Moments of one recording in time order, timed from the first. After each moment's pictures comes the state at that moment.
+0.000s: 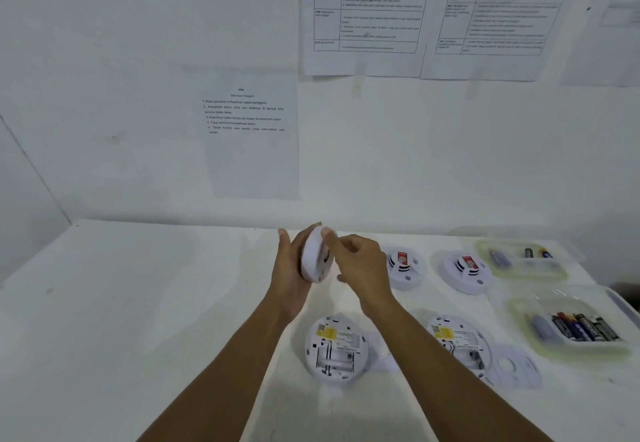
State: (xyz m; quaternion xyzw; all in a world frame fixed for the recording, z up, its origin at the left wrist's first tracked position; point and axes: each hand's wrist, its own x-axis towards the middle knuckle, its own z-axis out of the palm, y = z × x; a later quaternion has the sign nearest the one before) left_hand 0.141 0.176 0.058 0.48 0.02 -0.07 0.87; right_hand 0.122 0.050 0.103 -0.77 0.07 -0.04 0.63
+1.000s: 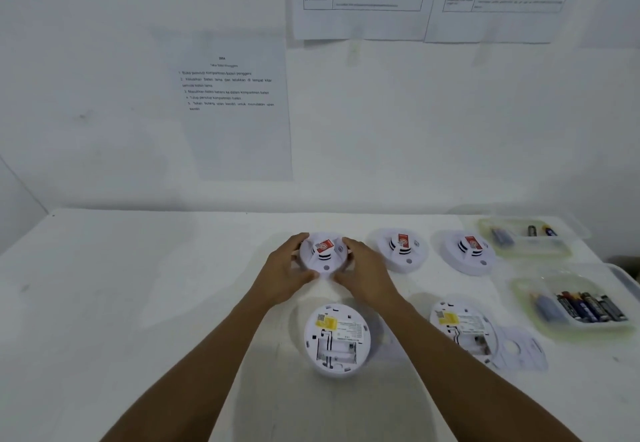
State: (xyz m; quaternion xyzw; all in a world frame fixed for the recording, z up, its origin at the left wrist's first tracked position) left_hand 0.171 0.212 -0.006 0.87 -0.12 0.01 0.48; right_hand 0.150 0.022 0.028 -0.91 -0.06 0.00 0.41
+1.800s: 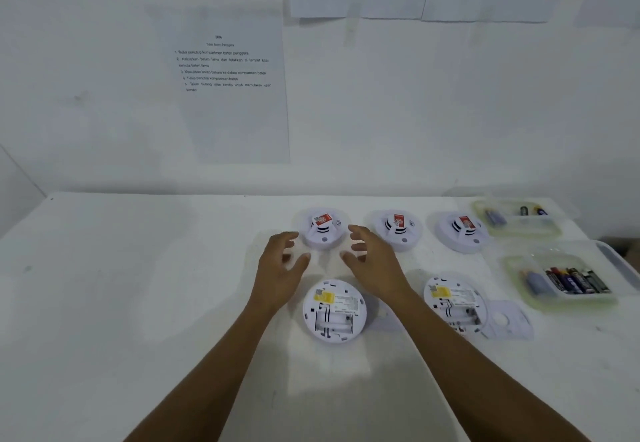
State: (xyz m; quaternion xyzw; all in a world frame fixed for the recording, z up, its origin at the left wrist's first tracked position) left_hand 0.117 0.198 -0.005 0.82 0.00 0.09 0.56; right_hand 0.119 0.007 0.029 -0.89 -0.02 -0.02 0.45
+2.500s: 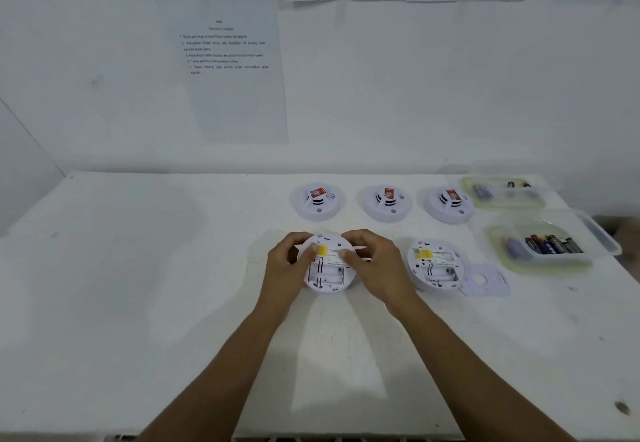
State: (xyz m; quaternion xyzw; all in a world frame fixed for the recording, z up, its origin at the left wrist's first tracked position) left_hand 0.036 0.166 0.010 0.72 0.01 0.05 0.70; right_hand 0.037 -0.006 0.033 -0.82 -0.02 -0.03 0.56
